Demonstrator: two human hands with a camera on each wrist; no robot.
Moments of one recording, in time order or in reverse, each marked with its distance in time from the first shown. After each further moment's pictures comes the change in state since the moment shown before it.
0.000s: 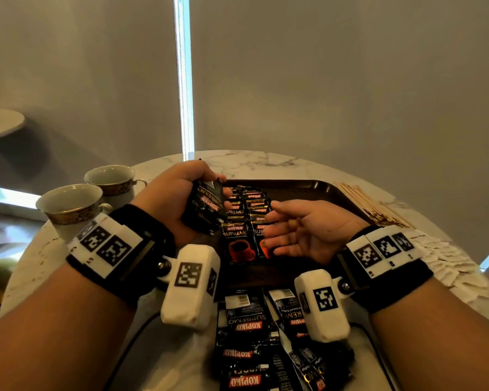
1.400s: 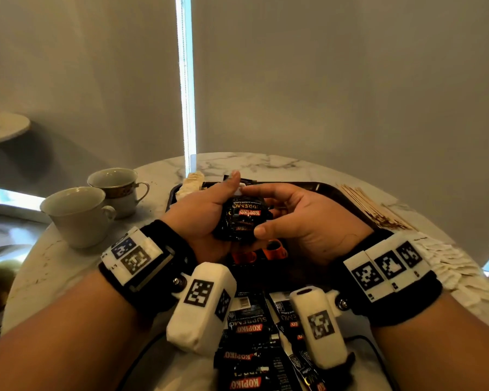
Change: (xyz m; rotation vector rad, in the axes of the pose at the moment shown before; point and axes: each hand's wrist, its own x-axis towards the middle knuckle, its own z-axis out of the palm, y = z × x) left_hand -0.001 -0.028 0.021 0.058 -0.109 -0.024; right_hand -0.016 -0.001 0.017 -0.096 -0.226 -0.486
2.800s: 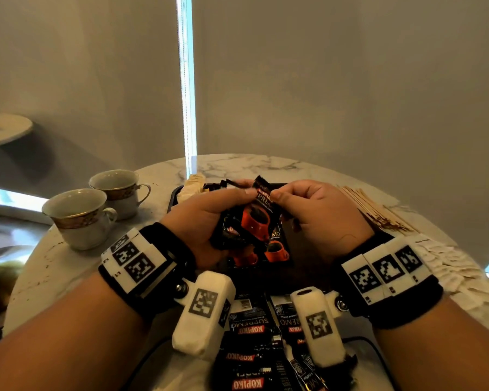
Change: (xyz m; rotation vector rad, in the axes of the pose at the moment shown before) left_hand 0.005 -0.005 -0.013 0.085 -0.031 0.083; right_hand -0.003 -0.010 0.006 -0.204 0.403 -0.081
